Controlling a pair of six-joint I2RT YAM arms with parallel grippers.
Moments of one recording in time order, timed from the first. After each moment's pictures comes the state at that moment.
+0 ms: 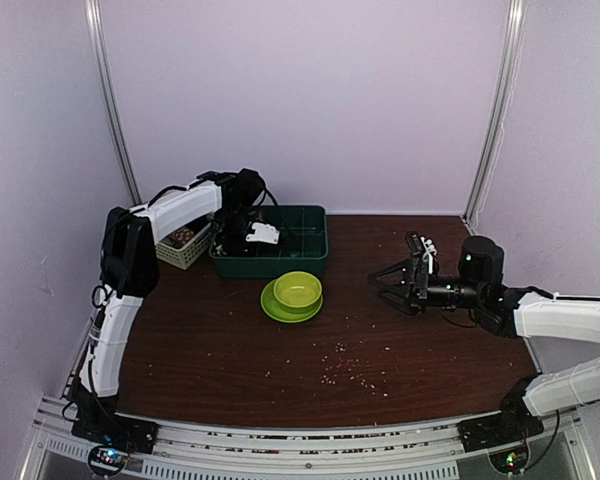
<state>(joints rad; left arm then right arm) -0.52 2.41 2.26 -1.09 -0.12 1.18 0.55 1.16 0.51 0.44 -0.70 0.94</state>
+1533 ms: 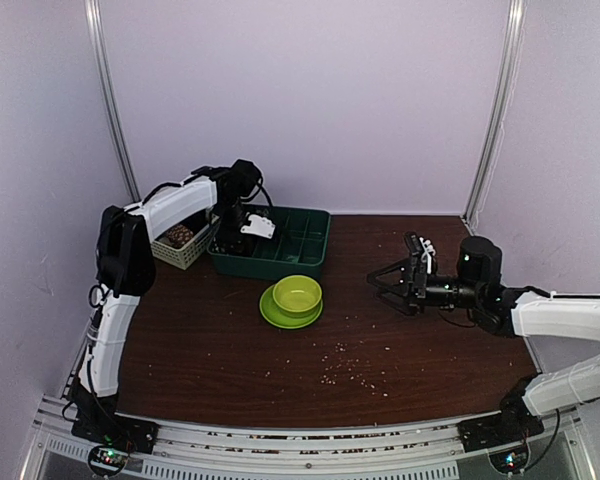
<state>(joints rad) -0.50 2.38 2.27 -1.02 -0.23 1.35 0.54 1.18 0.51 0.46 -0.70 0.96</state>
